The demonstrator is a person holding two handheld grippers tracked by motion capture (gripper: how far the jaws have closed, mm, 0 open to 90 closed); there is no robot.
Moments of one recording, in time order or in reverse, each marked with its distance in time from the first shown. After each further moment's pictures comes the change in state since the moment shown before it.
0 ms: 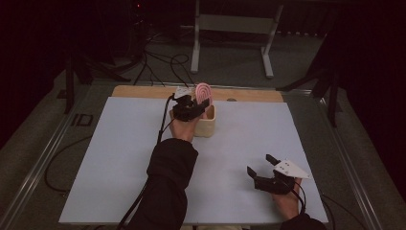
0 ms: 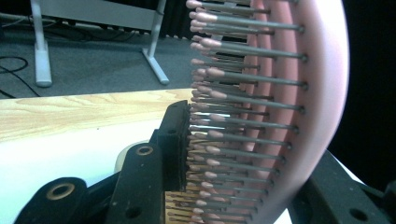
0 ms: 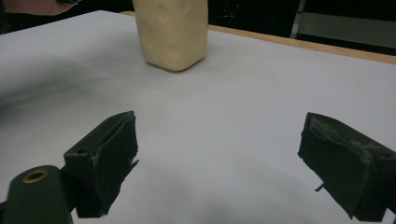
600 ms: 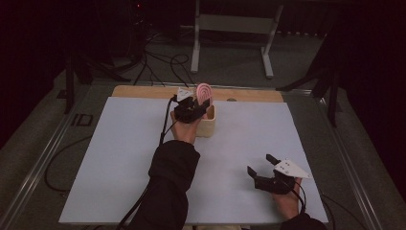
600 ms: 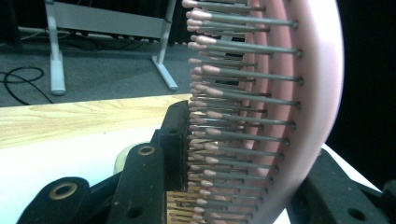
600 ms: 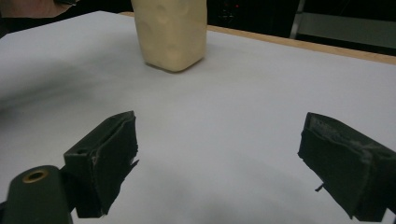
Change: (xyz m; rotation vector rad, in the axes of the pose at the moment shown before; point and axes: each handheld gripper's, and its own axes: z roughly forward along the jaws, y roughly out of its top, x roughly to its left) left arm -0.009 -0.003 -0.002 -0.025 0.040 0.025; right arm -0.001 0.000 0.000 -0.001 0.000 0.001
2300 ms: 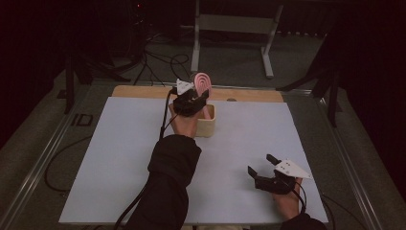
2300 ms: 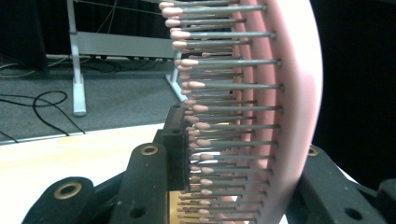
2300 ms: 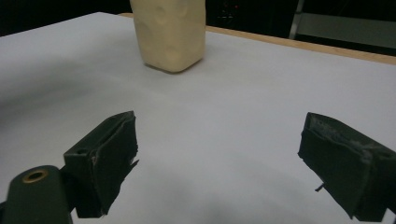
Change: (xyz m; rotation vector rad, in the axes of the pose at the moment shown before) left arm -0.013 0.026 -0.013 -0.066 0.071 0.047; right arm -0.001 0.000 -0.001 -0.006 -0.004 0.004
